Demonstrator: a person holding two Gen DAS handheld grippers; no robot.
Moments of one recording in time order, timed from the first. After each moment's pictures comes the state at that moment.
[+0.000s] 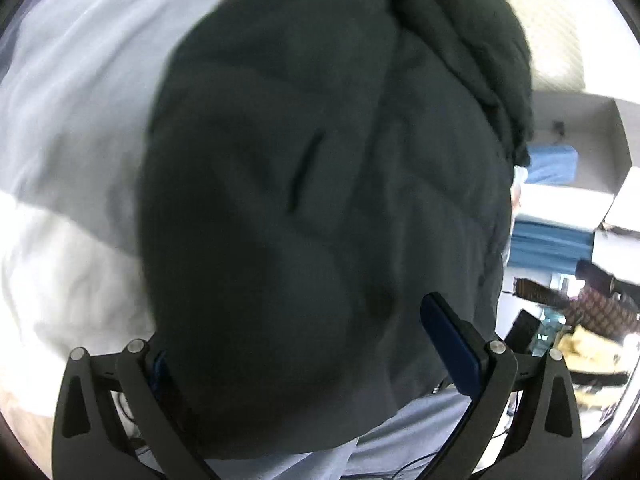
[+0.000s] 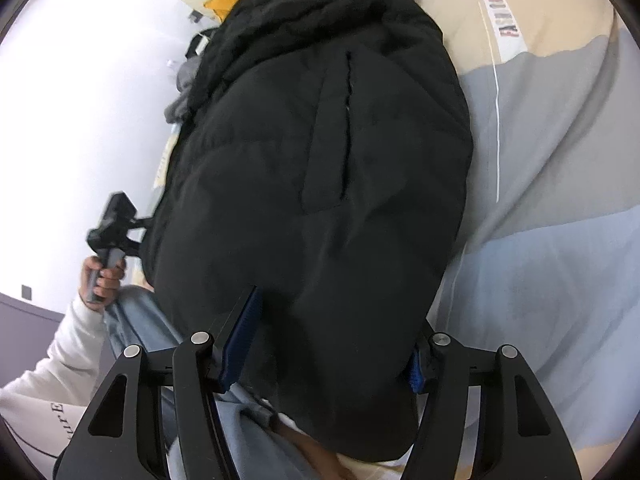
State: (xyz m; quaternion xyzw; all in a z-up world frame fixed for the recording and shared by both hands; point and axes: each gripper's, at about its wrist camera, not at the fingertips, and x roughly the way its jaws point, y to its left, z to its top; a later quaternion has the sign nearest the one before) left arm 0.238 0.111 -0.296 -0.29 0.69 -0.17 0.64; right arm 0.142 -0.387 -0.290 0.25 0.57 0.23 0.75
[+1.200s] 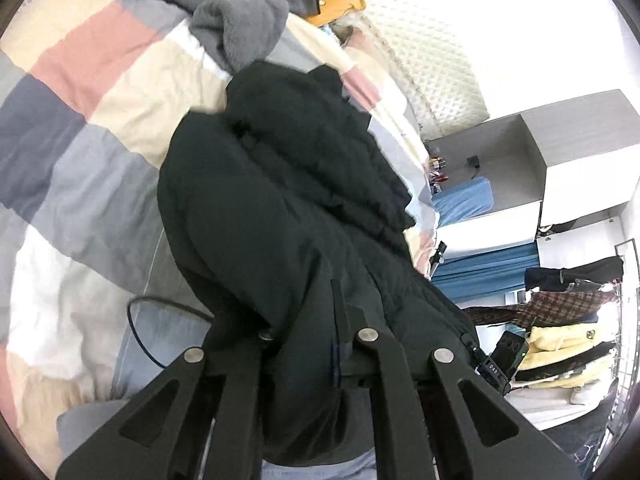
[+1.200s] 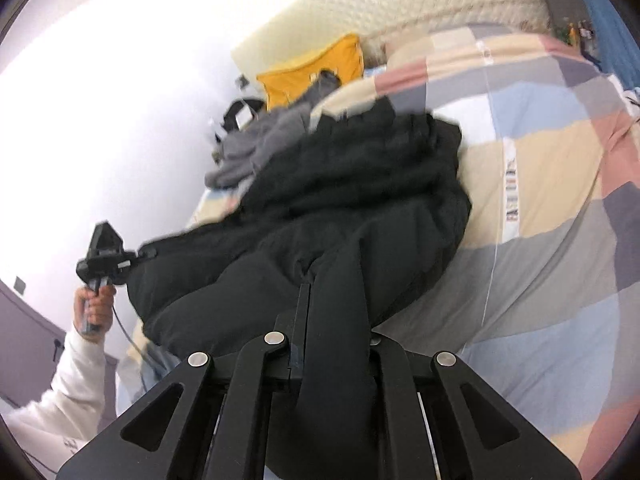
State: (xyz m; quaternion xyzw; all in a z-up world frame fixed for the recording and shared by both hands) left arm 0.216 0.159 -0.112 -0.34 0.53 -0.23 0.74; right arm 0.108 -0.397 -0.109 0.22 0.42 0.22 0.85
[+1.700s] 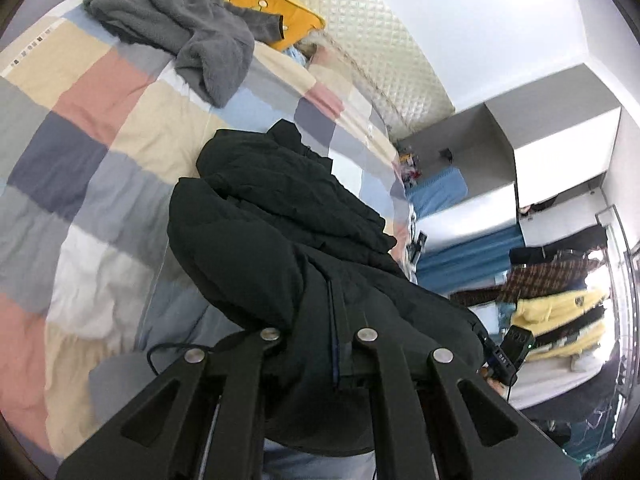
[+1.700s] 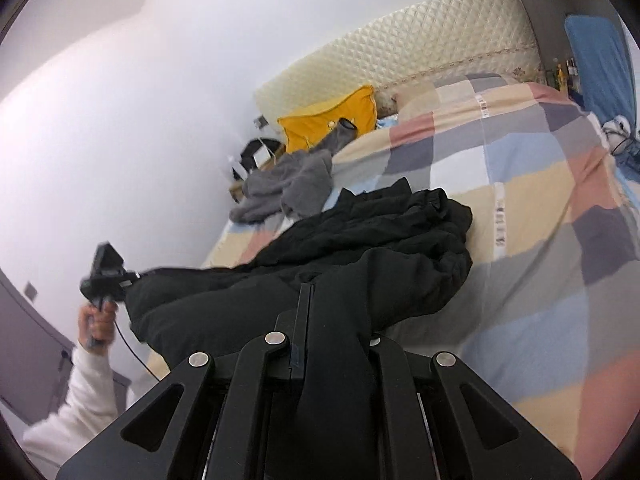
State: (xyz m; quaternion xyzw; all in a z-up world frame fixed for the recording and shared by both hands) left arm 0.138 0.192 -0.031 -0.31 0.51 -0.26 0.76; right arm 0.024 -0.381 -0.018 0.21 0.35 0.21 0.89
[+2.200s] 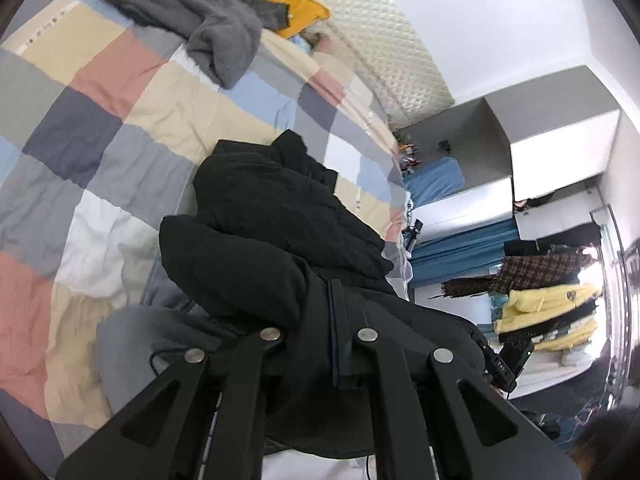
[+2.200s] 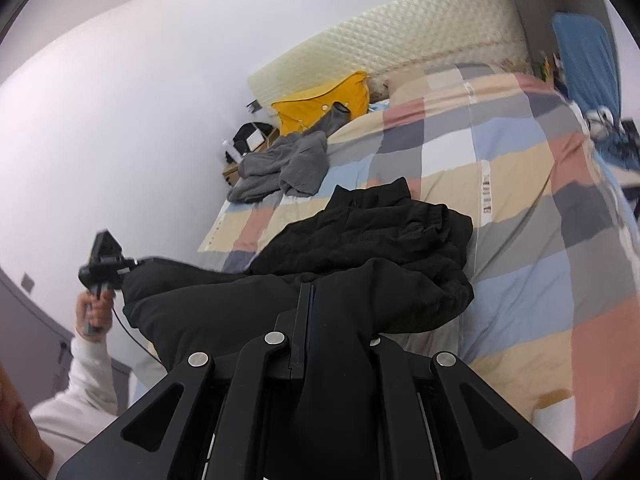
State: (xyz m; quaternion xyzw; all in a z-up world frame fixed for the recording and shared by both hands) left arm 0.119 0.206 -0.027 -0.32 0.53 -0.25 0.74; right arm -0.021 -0.368 -0.004 0.22 0.38 0.19 0.88
